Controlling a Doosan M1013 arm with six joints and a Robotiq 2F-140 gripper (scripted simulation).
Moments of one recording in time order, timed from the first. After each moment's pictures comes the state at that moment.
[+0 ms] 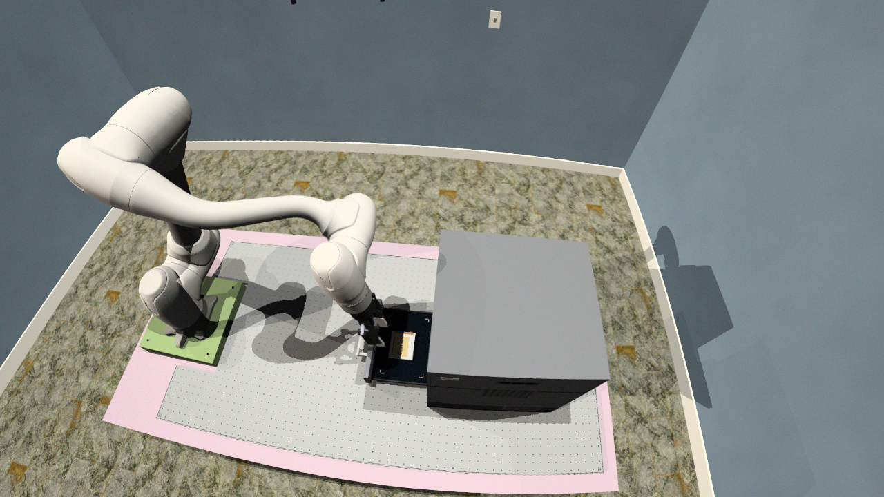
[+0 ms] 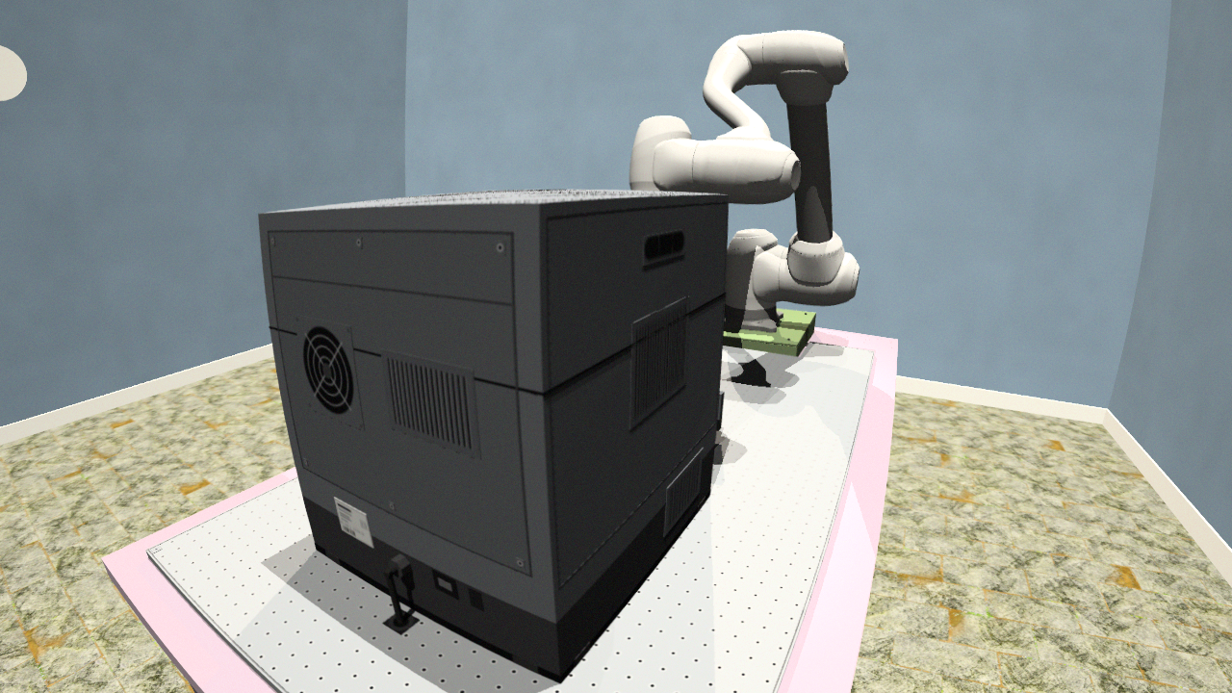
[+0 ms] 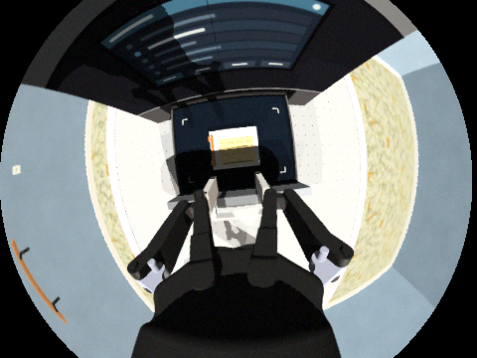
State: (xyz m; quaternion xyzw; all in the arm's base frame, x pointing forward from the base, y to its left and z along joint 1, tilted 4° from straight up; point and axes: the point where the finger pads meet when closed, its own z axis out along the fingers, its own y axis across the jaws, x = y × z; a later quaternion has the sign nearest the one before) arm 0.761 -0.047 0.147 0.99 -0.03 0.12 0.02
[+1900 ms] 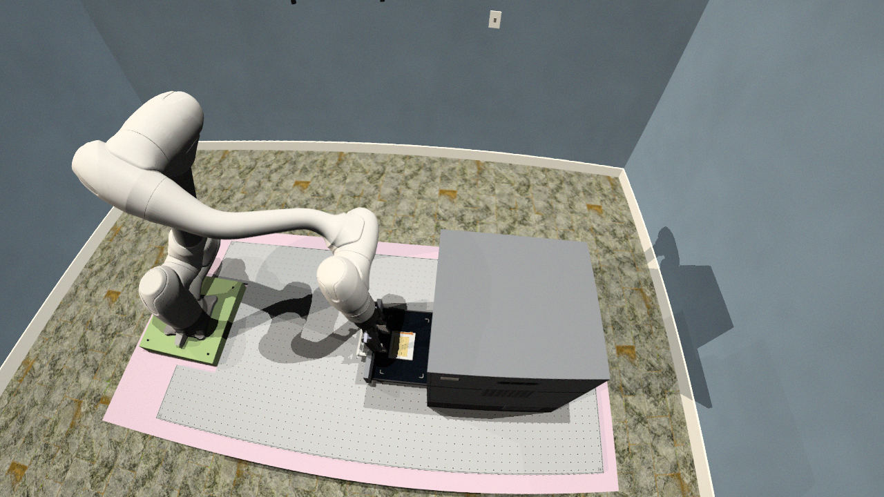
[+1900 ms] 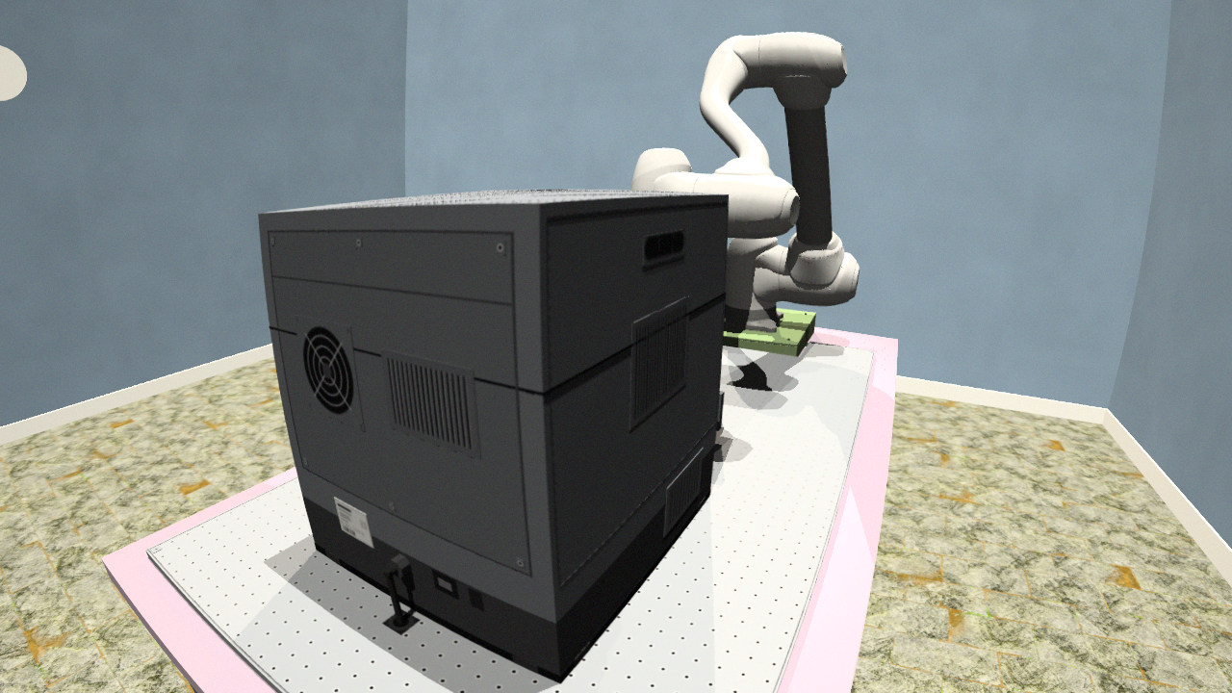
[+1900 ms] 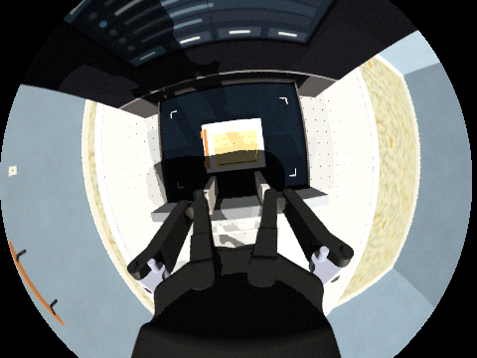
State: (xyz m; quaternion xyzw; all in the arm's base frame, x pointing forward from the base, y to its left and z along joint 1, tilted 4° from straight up) arm 0.764 -0.049 0.089 0.99 -0.03 0.12 0.02
